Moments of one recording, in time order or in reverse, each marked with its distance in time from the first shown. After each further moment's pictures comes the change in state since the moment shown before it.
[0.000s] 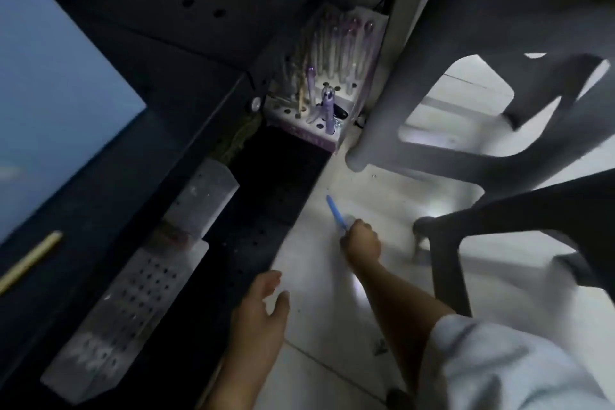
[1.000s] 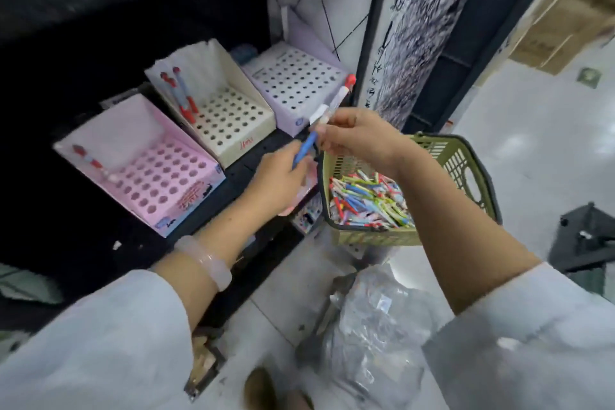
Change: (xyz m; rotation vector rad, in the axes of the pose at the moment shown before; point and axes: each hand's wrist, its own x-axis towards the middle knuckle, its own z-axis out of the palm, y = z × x) left_hand -0.416 0.600 -0.213 0.172 0.215 0.582; right_hand -0.441 -0.193 -0.770 0.575 -0.470 -0.886
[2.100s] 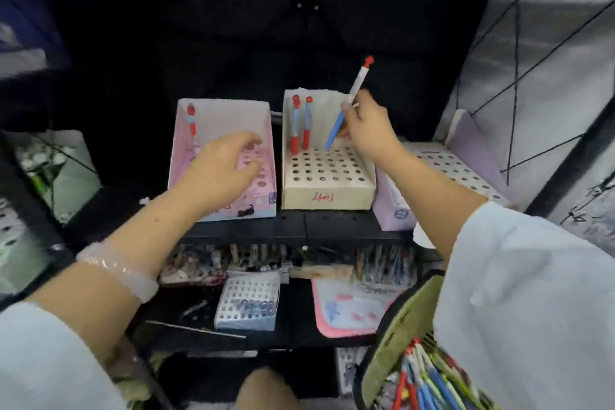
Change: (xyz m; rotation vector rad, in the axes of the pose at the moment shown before) left_hand 0.009 -0.106 -0.039 0.482 0.804 -0.287; right_hand 0.256 0.023 0.071 -0.350 -0.128 -0.722
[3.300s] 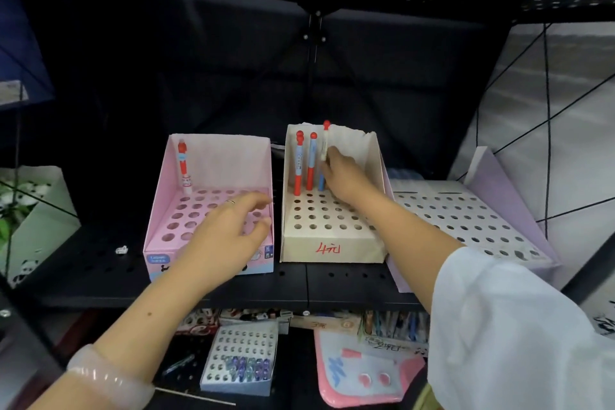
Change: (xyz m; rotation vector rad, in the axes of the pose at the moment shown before) left_hand 0.008 -0.016 0.045 -0.090 0.060 -0.037; right_hand 0.057 0.046 0.060 -0.438 -0.258 0.003
